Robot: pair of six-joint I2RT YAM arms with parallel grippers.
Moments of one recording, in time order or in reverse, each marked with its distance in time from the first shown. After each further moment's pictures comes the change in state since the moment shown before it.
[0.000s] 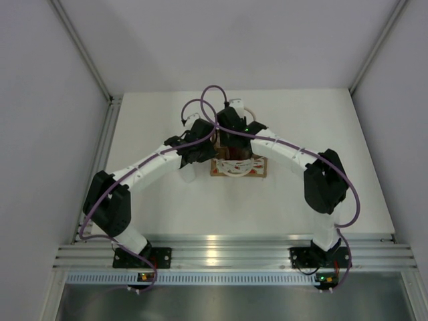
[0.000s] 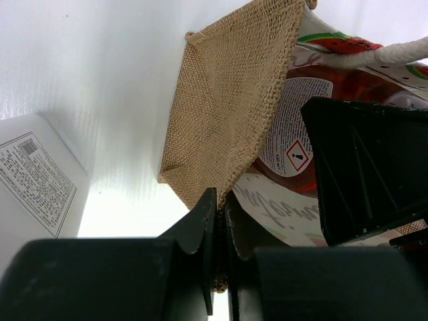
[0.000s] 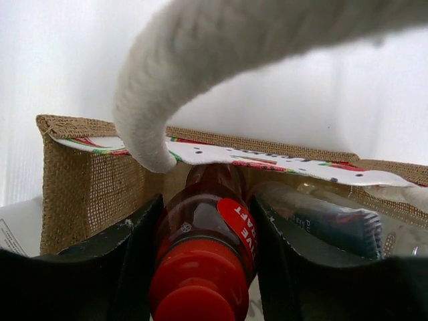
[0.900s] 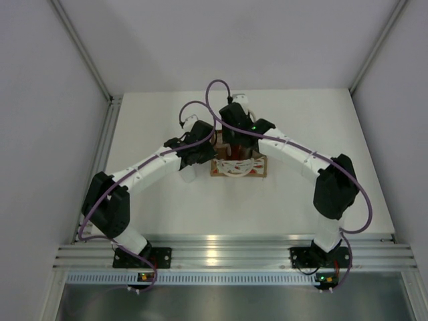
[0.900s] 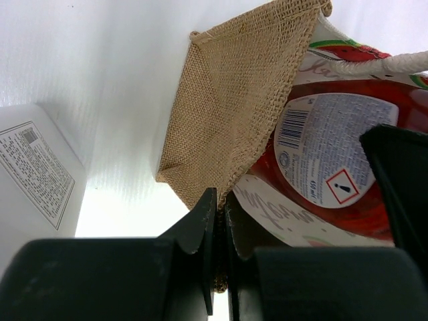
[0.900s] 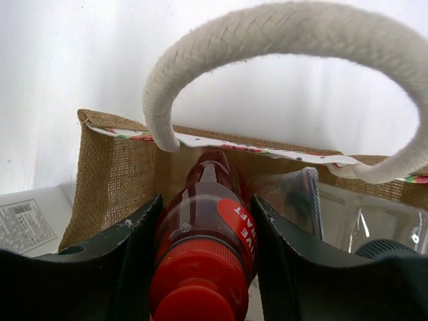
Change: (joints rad) left arm -0.002 -0.014 -0.025 0.011 -0.020 -0.054; right arm 0.002 -0.081 0.000 -0.034 -0.013 -0.014
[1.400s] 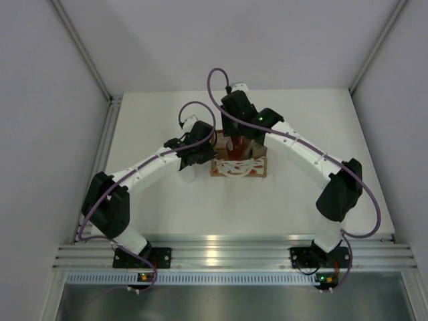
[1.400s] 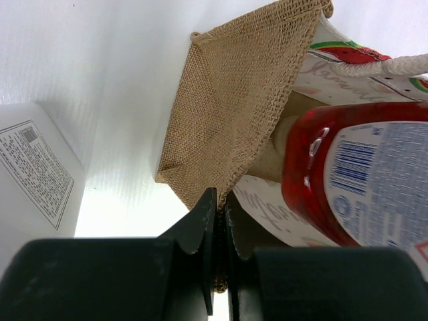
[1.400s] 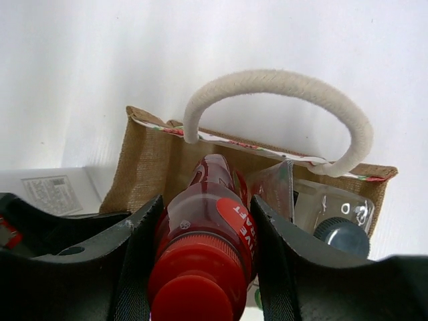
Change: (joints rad) left arm 0.000 0.000 -0.005 0.006 -0.005 -0.013; right arm 0.006 -0.041 0.142 -0.150 -0.042 -0.072
